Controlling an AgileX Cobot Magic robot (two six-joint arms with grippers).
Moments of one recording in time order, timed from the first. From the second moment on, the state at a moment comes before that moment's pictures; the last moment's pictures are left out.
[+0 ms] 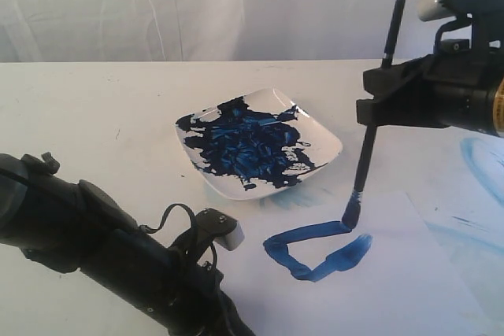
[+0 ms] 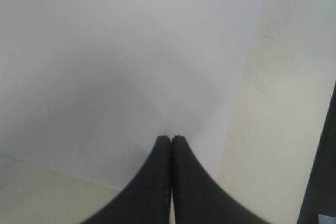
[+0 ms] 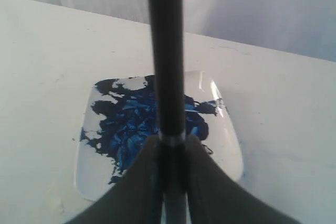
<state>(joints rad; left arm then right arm) -0.74 1.83 -0.72 -1.45 0.66 1.41 0.41 1.17 -0.69 -1.46 -0.25 1.40</state>
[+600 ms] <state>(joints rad) -0.74 1.83 -0.72 -1.45 0.66 1.41 0.41 1.26 -0.69 -1.14 -0.39 1.03</state>
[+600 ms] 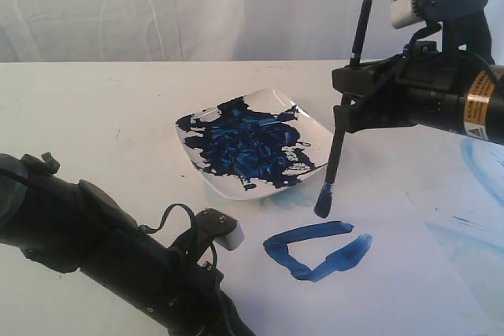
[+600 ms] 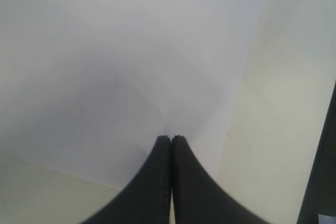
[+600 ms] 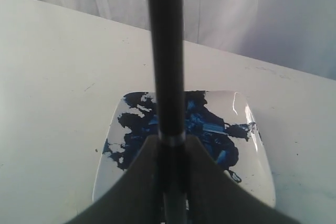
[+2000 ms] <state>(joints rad) -0.74 1.83 -0.72 -1.45 0.66 1.41 0.41 1.25 -0.69 -1.25 -0.31 1.14</state>
